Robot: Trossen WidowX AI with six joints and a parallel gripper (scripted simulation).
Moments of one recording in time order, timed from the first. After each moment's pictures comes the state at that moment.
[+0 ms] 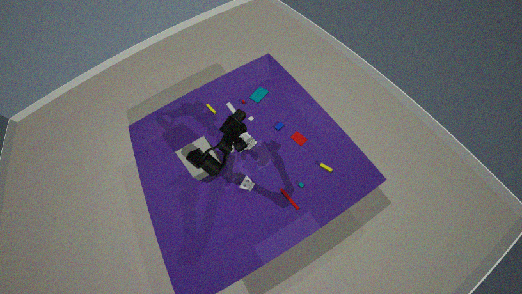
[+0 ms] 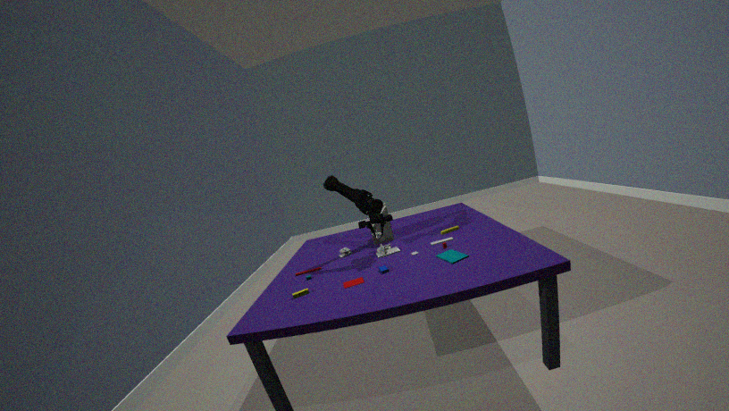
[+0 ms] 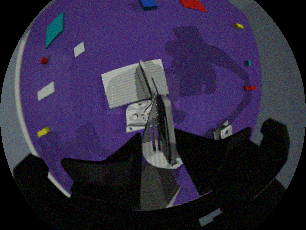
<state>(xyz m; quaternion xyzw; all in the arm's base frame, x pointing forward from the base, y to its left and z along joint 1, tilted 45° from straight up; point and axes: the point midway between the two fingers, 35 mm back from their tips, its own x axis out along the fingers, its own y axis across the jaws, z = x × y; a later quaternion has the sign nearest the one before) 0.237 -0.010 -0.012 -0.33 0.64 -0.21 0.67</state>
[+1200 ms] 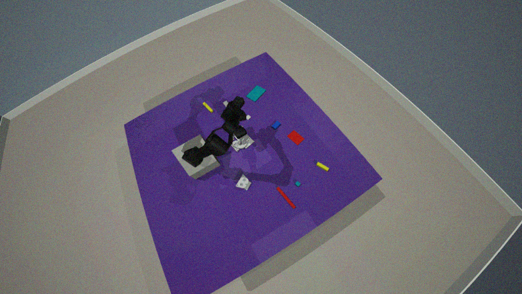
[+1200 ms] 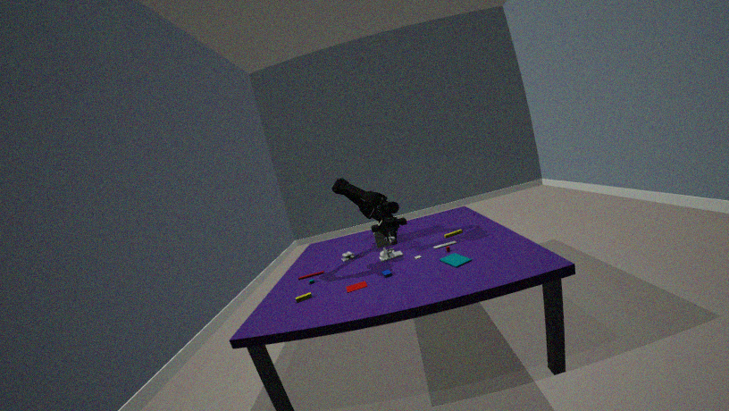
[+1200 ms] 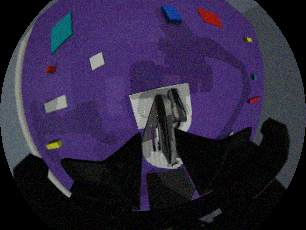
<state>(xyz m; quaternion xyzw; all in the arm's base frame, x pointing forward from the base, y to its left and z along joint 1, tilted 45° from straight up) 0.279 0.033 -0.052 -0.33 0.64 -0.21 0.67</state>
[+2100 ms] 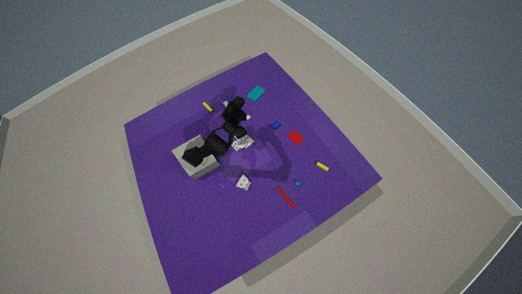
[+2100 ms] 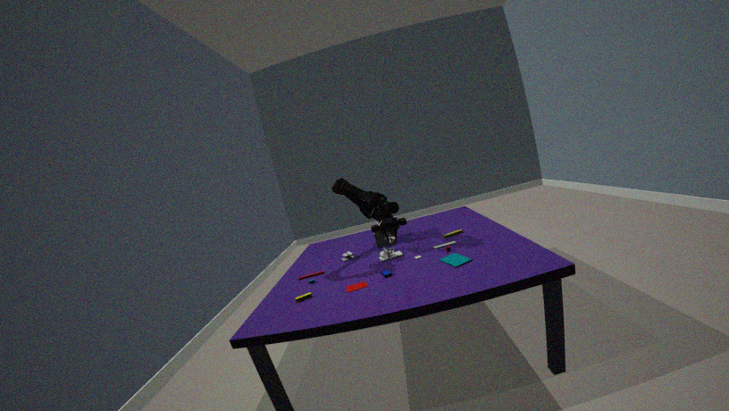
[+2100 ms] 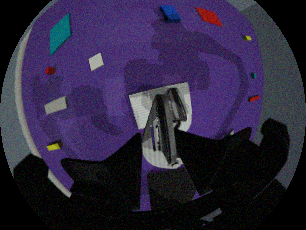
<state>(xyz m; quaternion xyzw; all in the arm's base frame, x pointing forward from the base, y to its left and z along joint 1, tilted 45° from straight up) 0.279 0.032 -0.052 -0.32 0.64 -0.21 0.67</state>
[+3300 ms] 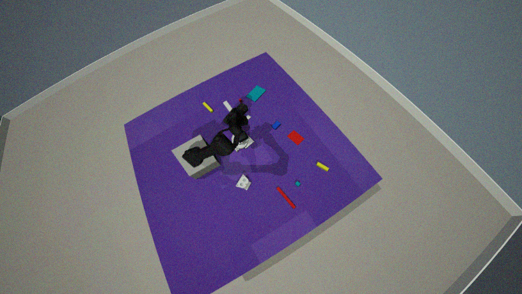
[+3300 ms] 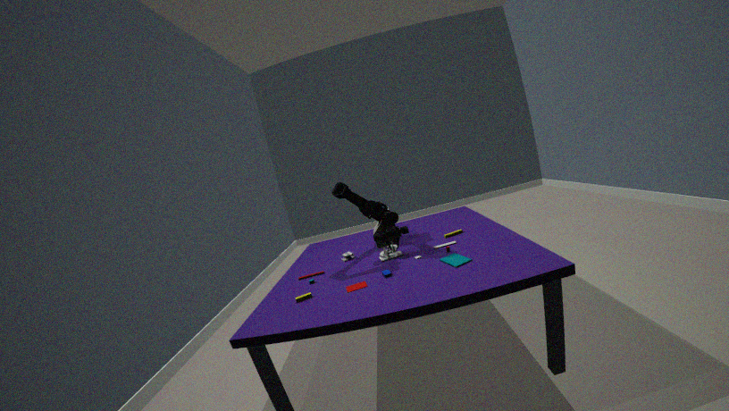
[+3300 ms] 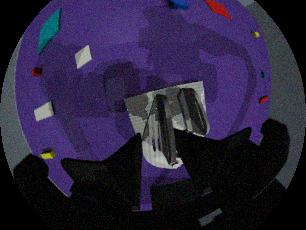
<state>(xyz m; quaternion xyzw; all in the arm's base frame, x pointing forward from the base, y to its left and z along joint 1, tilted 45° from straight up) 0.285 -0.001 -0.086 -0.32 0.64 -0.21 0.67</state>
